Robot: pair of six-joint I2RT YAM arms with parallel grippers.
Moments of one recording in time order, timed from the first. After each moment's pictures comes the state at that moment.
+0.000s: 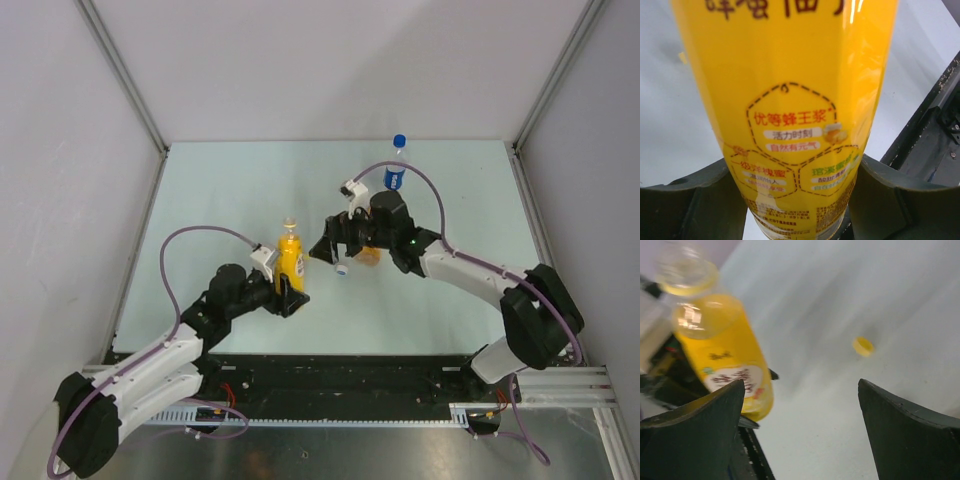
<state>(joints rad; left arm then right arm) -0.57 0.80 0.26 0.14 0.33 -0.33 0.69 1.53 0.99 0.12 -0.43 0.37</state>
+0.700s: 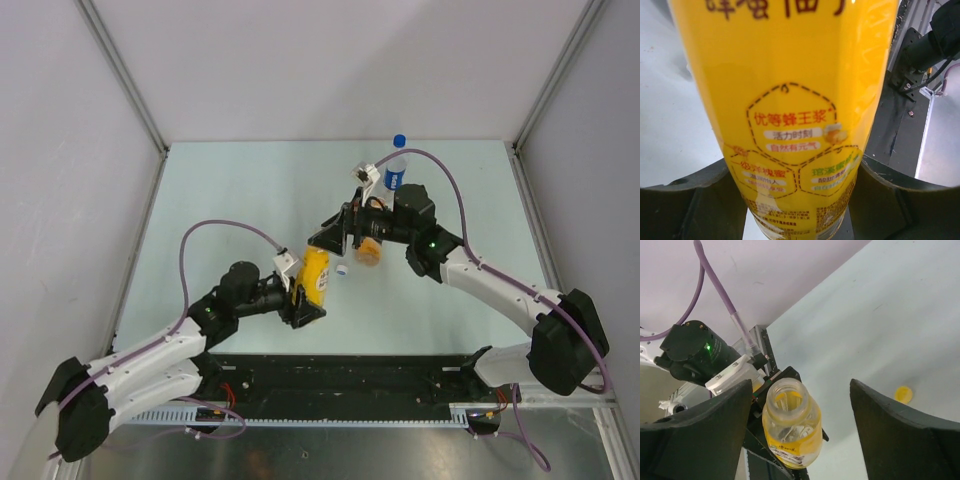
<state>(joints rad) -0.72 0.85 0.36 0.12 0.45 -0.24 0.68 1.35 0.99 0.28 -0.61 0.51</state>
